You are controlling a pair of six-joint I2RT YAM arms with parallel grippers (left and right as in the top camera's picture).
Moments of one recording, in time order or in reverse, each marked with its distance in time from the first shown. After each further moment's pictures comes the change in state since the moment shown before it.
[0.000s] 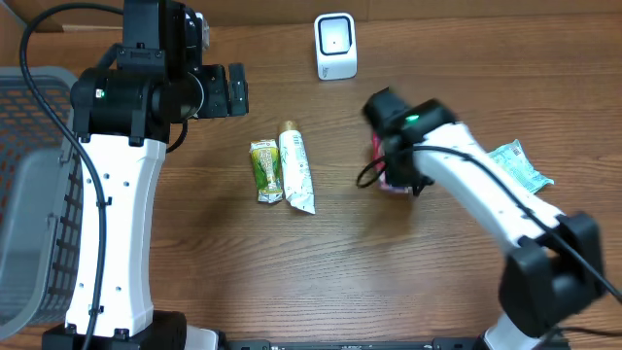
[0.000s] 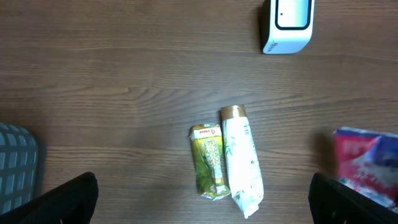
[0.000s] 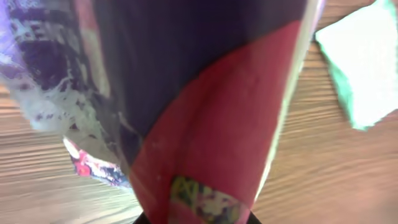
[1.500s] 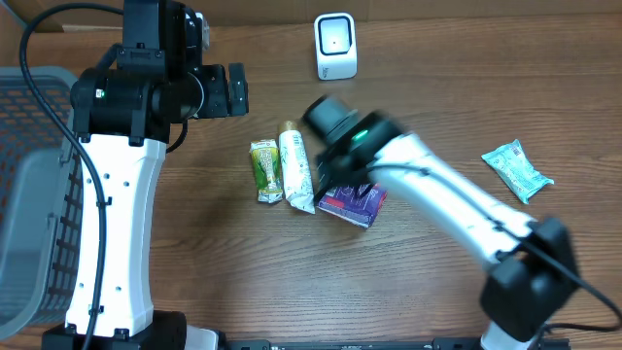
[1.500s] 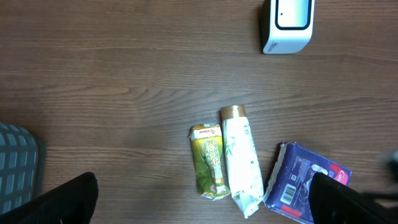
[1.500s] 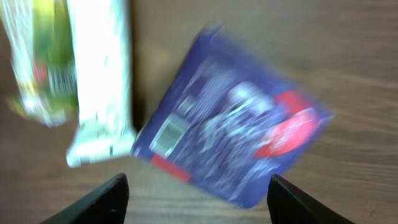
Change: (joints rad) left arm 0.000 0.000 0.000 0.000 0.000 0.000; right arm 0.133 0.020 0.161 0.136 -0.299 0.007
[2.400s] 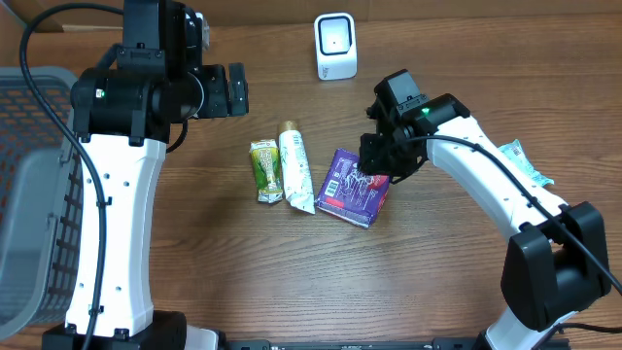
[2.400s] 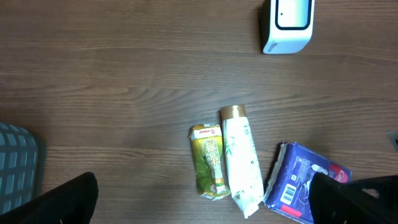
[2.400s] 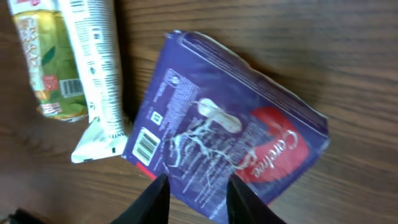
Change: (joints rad) left arm 0.000 0.000 0.000 0.000 0.000 0.000; right arm -0.224 -0.019 -0.184 0.163 -0.369 -0.148
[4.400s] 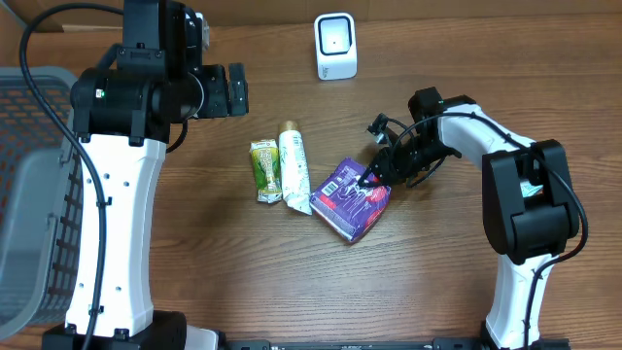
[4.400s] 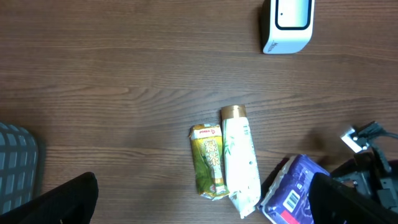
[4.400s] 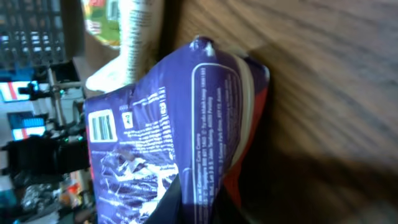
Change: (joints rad) left arm 0.000 0.000 0.000 0.000 0.000 0.000; right arm -0.214 0.329 0.015 -0.071 -0.613 -0.705
